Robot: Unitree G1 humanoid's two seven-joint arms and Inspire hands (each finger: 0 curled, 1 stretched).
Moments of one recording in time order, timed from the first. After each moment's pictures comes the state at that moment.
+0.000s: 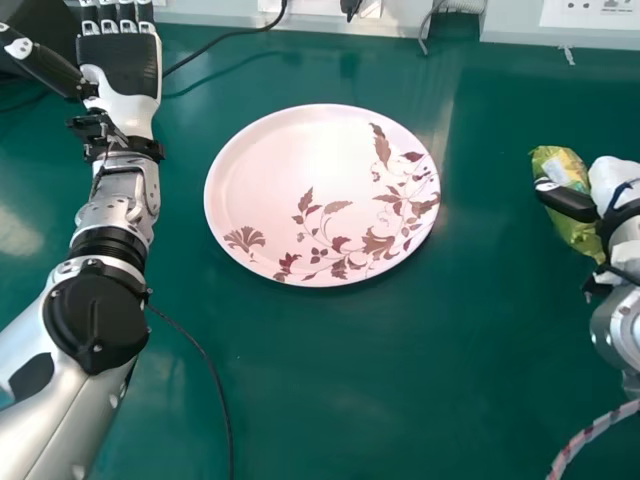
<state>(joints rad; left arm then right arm) -1.20 0.24 0.92 1.26 -0.93 0.07 -0.76 -0.41 -0.71 0.14 -0.23 -1.22 0.75 0.78</state>
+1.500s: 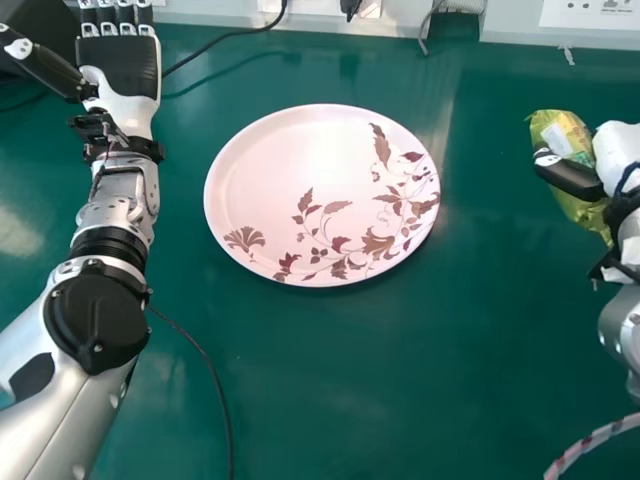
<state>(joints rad) -1.20 0.23 0.92 1.26 -0.92 0.05 -0.75 -0.41 -0.67 0.07 -0.34 -1.30 0.66 0.82</state>
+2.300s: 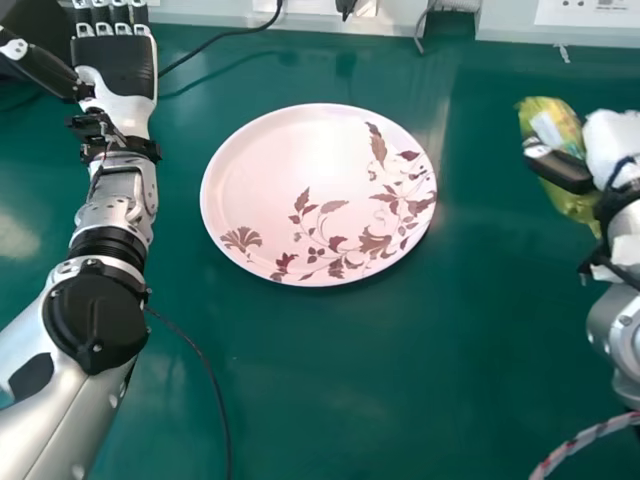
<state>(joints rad) -1.20 0.22 0.92 1.26 -0.92 0.05 -0.75 -0.52 -0.54 0.11 -0.49 -1.38 0.59 0.80</state>
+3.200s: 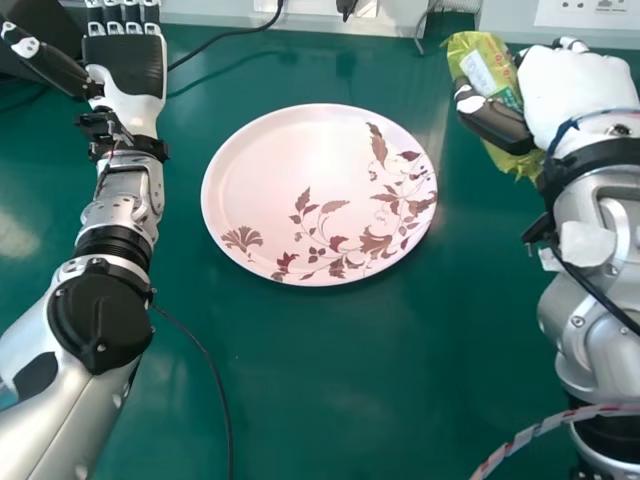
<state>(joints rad) -1.20 0.22 0.92 1.26 -0.92 0.05 -0.74 -0.54 -0.39 0.08 -0.50 -1.47 0.48 0.84</state>
